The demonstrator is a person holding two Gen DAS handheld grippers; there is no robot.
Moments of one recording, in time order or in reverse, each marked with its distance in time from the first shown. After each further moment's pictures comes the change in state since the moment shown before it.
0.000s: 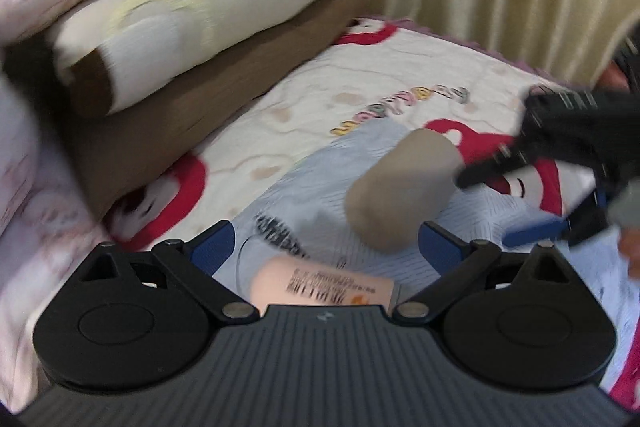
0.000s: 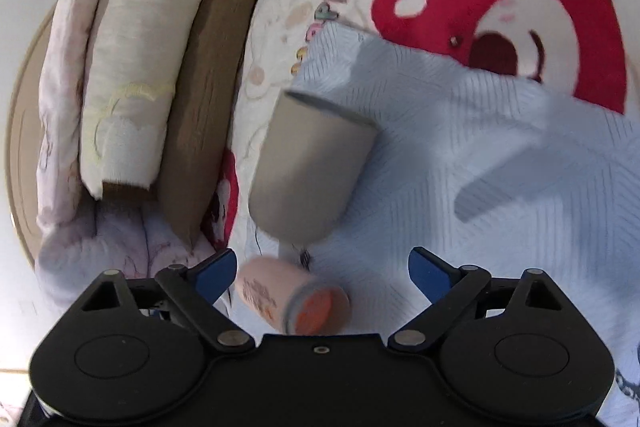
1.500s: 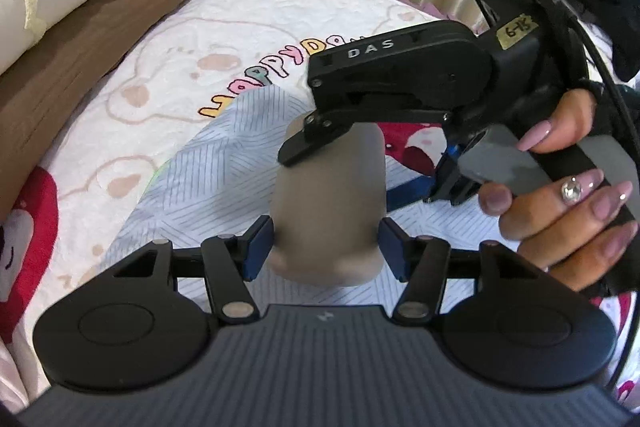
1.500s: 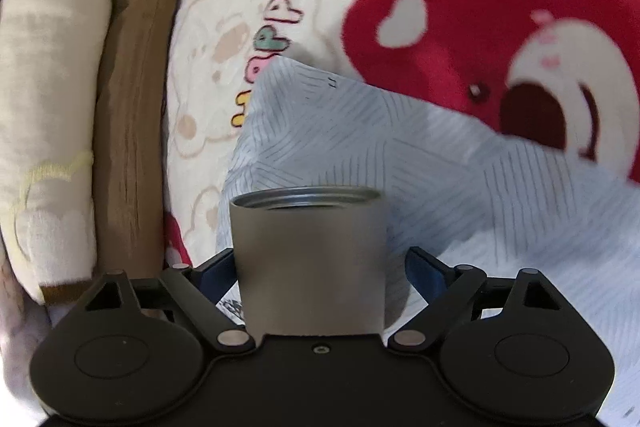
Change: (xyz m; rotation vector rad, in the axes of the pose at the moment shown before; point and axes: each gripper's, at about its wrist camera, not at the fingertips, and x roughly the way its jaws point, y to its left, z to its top) left arm 0.092 -0.014 0.048 0.073 0.208 -0.386; right arm 0.068 0.013 0.078 0.130 0.041 -0.204
